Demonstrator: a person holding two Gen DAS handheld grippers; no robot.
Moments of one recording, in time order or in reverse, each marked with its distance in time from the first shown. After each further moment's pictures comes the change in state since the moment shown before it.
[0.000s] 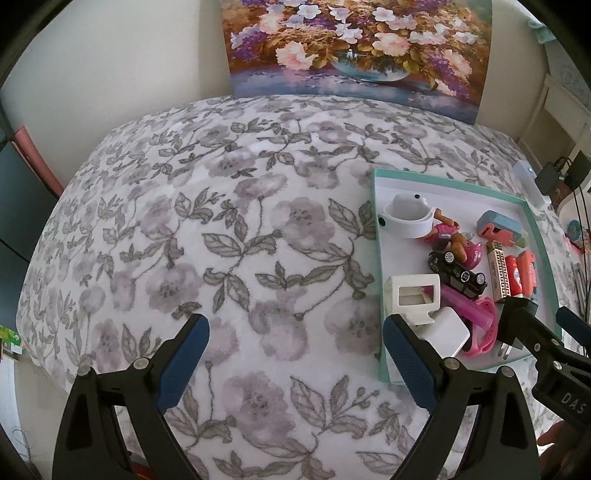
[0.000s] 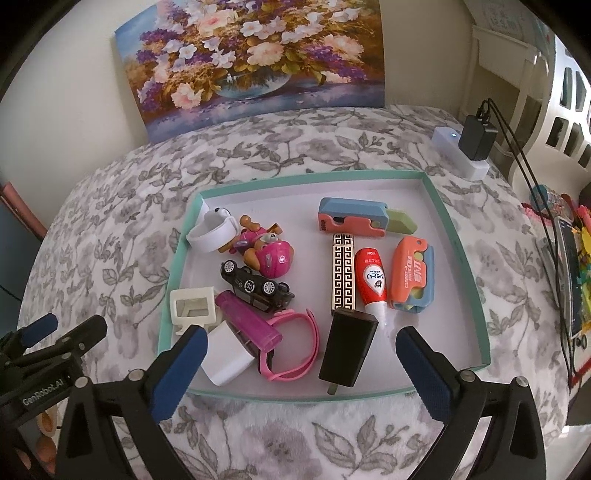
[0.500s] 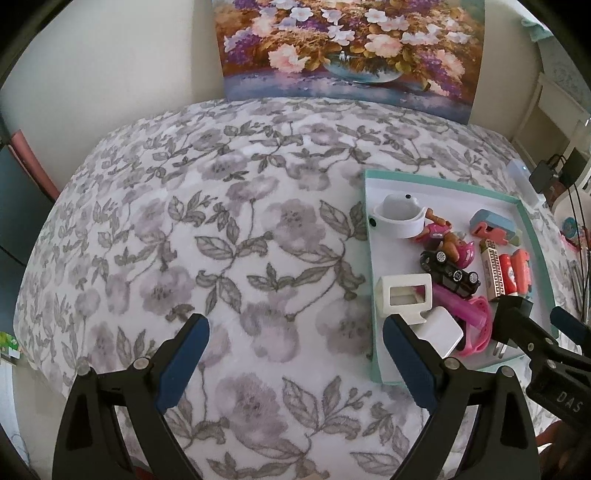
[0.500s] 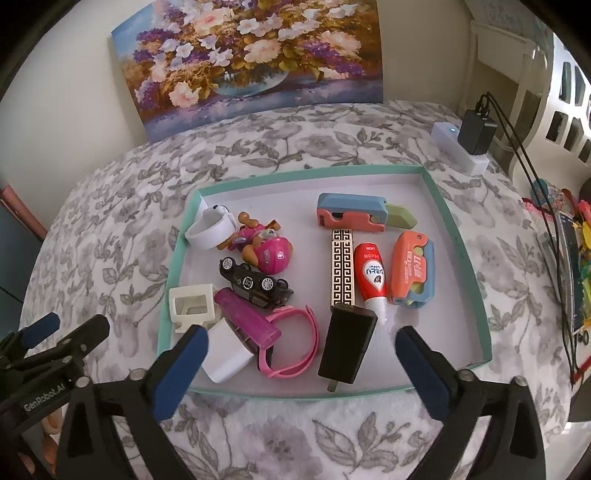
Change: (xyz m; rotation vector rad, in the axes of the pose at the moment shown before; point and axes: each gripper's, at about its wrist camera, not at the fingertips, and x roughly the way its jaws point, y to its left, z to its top) left arm 0.000 -0.004 -0.002 0.008 -0.009 -0.019; right arm 0.001 -0.002 -0.002 0.007 0.009 0.004
